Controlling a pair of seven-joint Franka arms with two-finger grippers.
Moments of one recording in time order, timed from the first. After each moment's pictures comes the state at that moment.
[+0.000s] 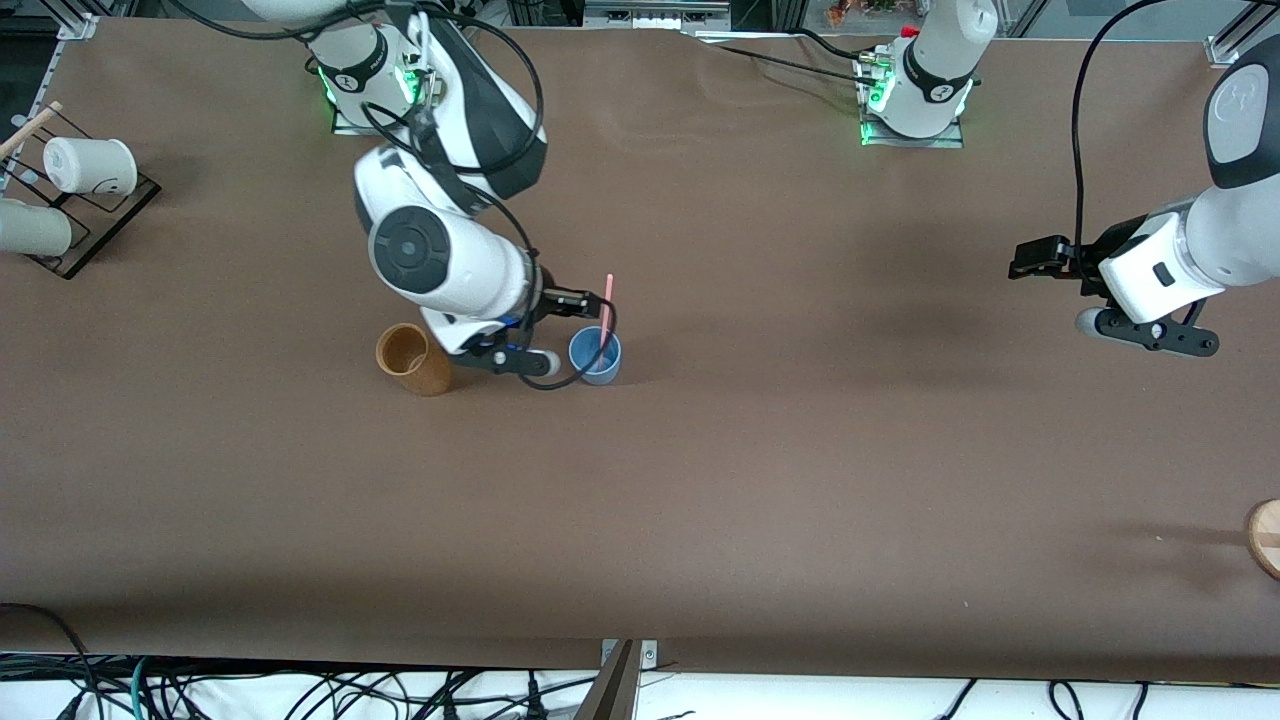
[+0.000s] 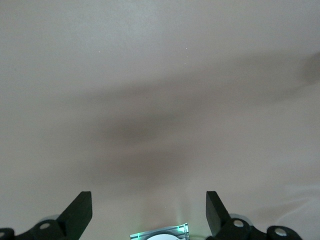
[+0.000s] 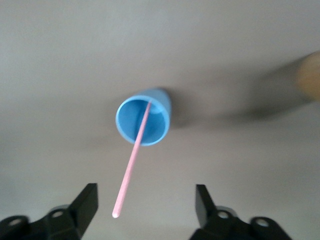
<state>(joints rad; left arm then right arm) -0.13 0.17 0.13 -1.60 -0.11 1.49 0.18 0.53 0.50 -0.01 -1.37 0.27 1.78 0.62</state>
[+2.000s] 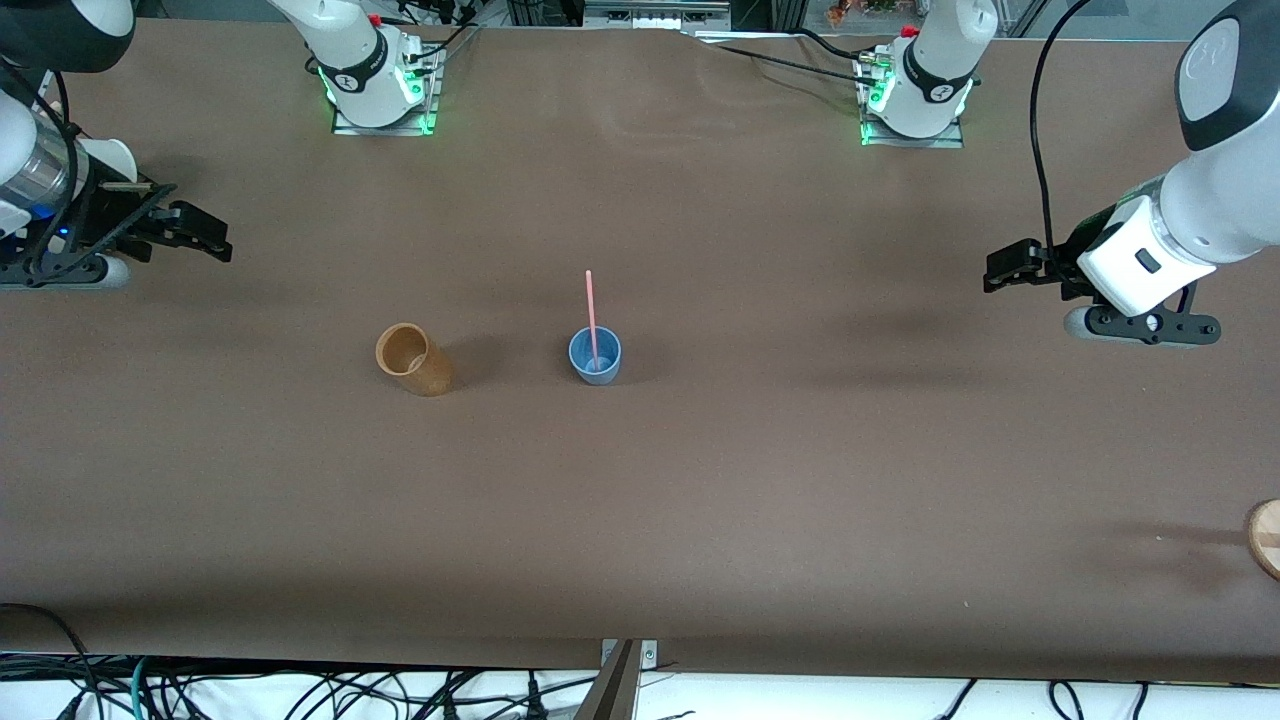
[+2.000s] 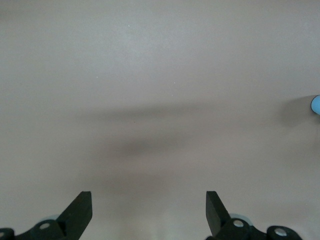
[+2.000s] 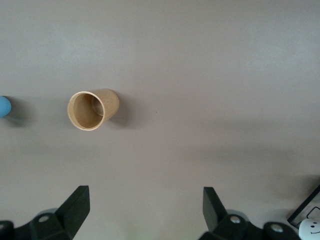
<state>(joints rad) -0.14 0.15 0.05 -1.55 -0.11 1.55 -0.04 0.00 0.00 0.02 -1.73 0.01 1.65 0.02</state>
